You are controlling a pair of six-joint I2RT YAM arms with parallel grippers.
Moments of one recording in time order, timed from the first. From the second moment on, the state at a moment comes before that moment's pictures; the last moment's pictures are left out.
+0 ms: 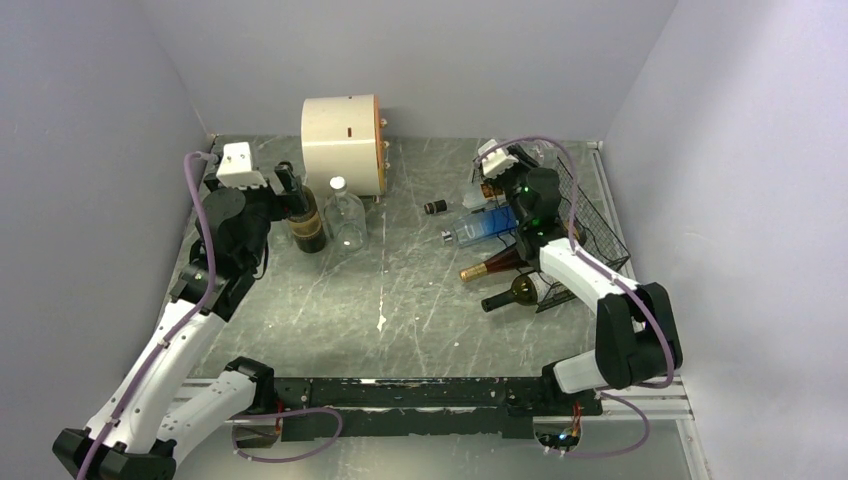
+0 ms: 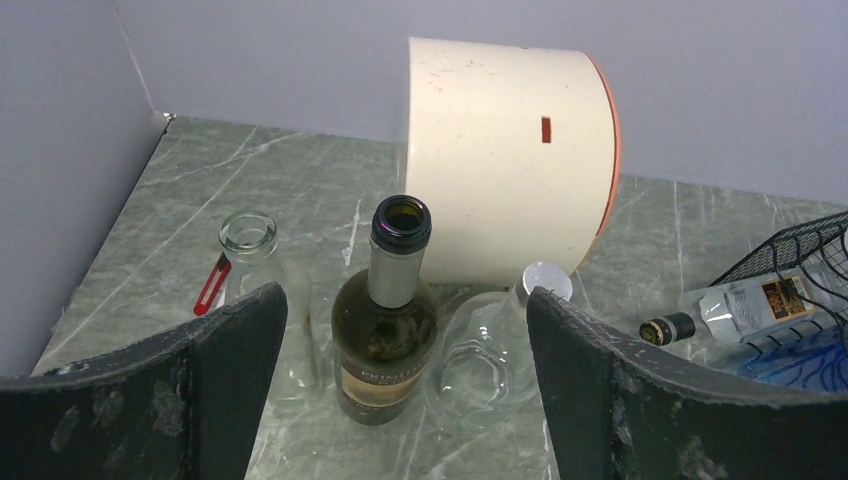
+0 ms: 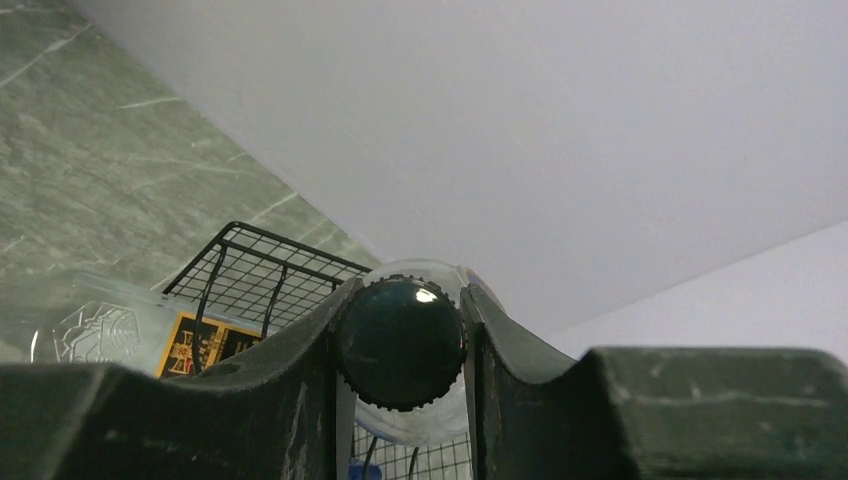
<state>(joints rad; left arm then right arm) -0.37 0.84 0.92 -0.14 -0.39 -0.19 0.30 1.43 0.84 0.64 0.07 -0.83</state>
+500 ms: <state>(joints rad) -0.37 0.84 0.92 -0.14 -0.39 -0.19 0.29 1.32 0.84 0.52 0.14 -0.74</state>
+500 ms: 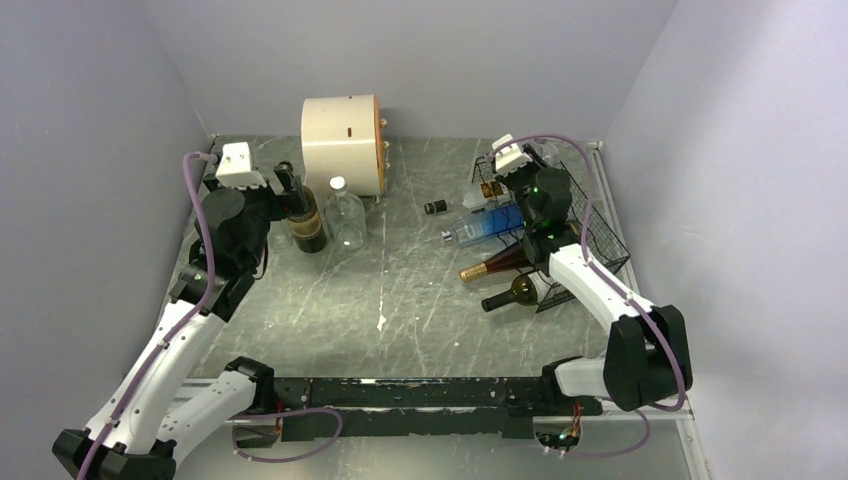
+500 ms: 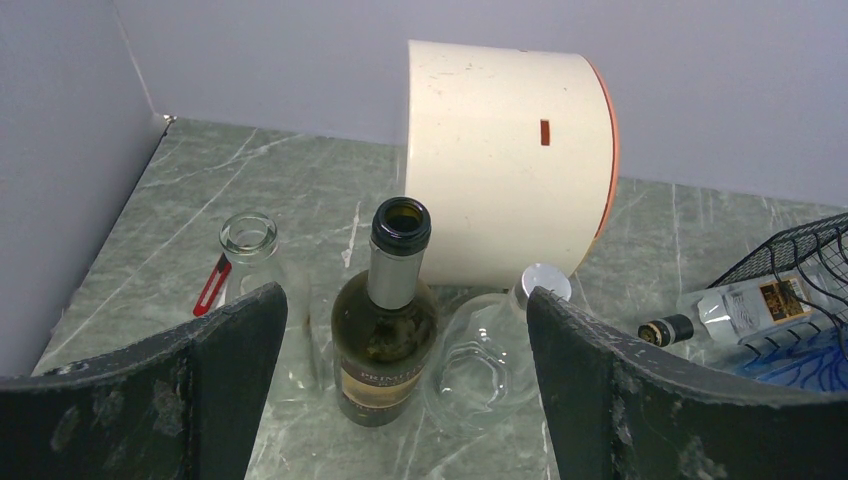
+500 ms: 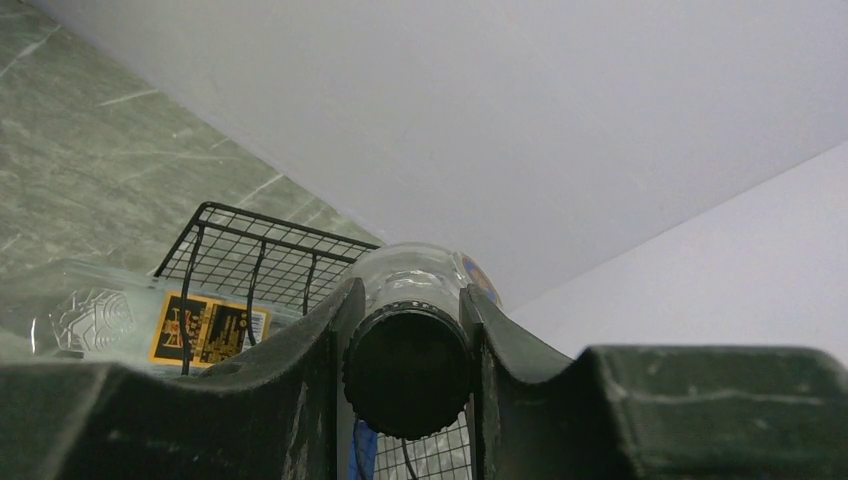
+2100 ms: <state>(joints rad) -0.37 0.86 0.92 -0.14 -0.38 -0.19 0.65 1.42 1.21 0.24 0.09 -0.55</state>
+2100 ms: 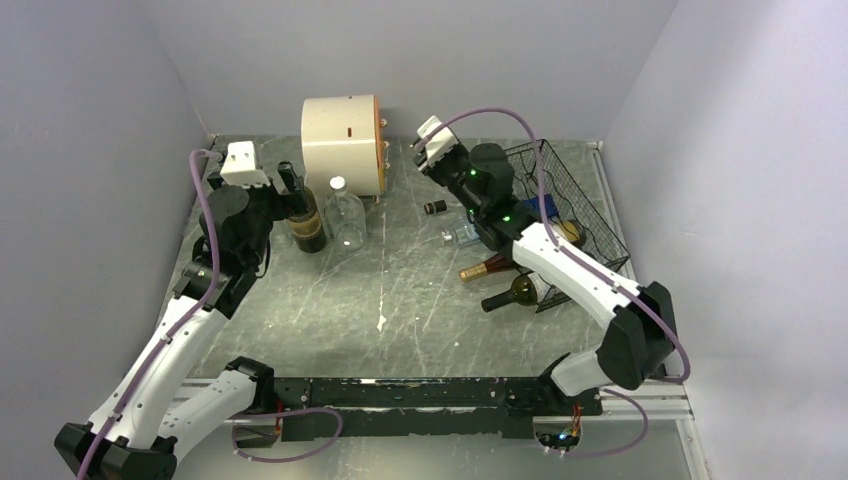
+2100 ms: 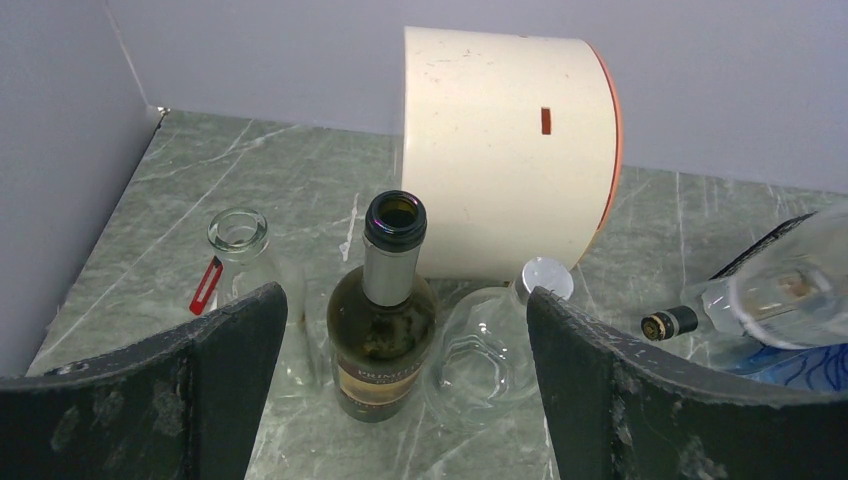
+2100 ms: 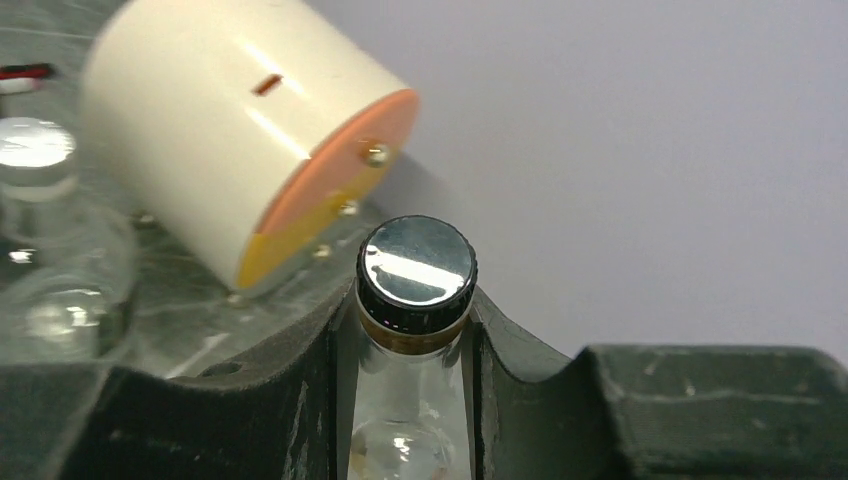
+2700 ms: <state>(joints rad) -0.36 0.86 0.92 -0.14 -0.38 -0.19 0.73 1.67 1.21 0.46 -0.10 -0.19</state>
